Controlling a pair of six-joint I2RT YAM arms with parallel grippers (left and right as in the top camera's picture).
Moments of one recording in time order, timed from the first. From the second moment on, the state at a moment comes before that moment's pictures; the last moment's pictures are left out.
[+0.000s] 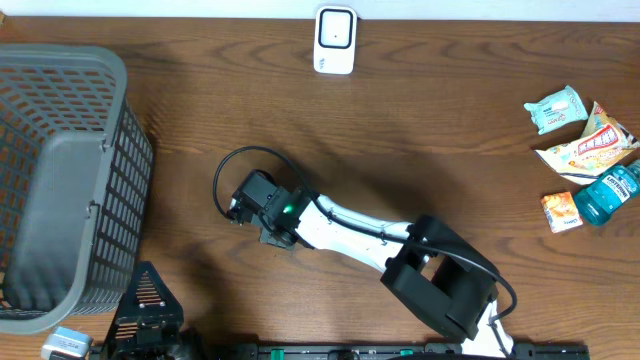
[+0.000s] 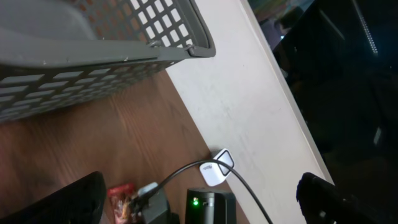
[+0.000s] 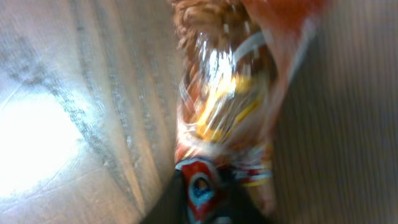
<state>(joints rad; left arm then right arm) 0.40 0.01 0.91 -1.08 0.17 -0.99 0.99 2.10 1.40 -0.53 0.08 -0.32</state>
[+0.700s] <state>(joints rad) 0.38 0.01 0.92 -1.08 0.17 -0.99 0.59 2.16 1.70 -1.09 -0.96 -0.20</state>
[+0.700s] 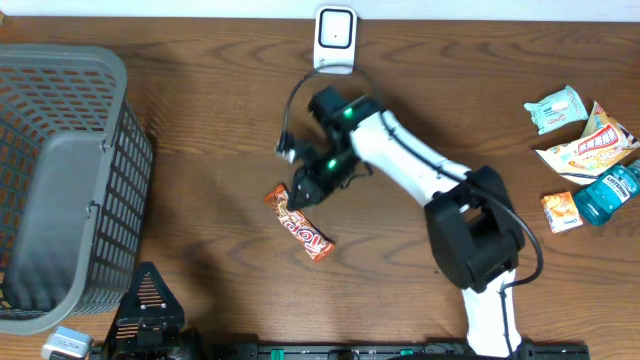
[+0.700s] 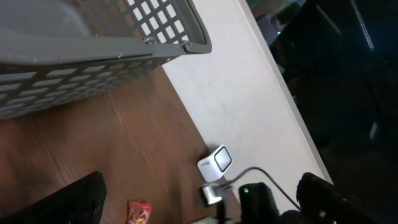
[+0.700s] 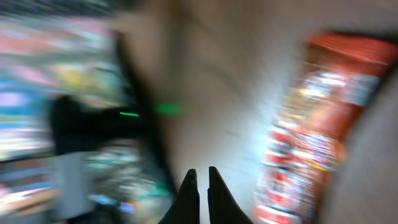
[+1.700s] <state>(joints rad) 0.38 0.01 0.92 -1.08 0.17 -0.99 0.88 2.16 1.56 -0.88 -0.05 0.08</state>
